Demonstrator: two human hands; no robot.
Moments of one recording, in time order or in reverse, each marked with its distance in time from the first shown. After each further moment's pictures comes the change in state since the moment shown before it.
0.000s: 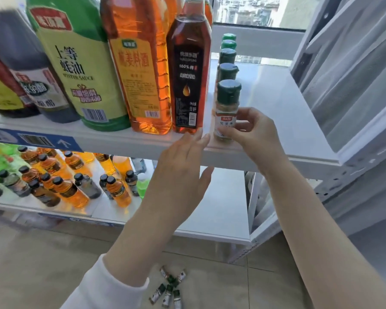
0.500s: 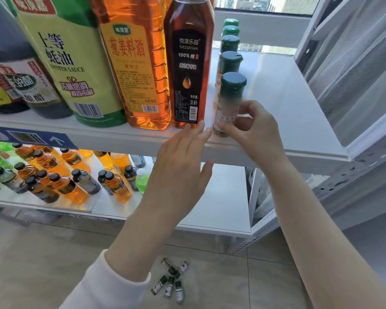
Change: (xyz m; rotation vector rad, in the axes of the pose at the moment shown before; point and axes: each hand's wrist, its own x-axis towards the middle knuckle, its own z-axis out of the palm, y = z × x) left_hand 0.006 -0.009 0.009 0.012 0.051 0.037; right_hand 0.003 0.010 0.009 -0.132 0.038 -0.074
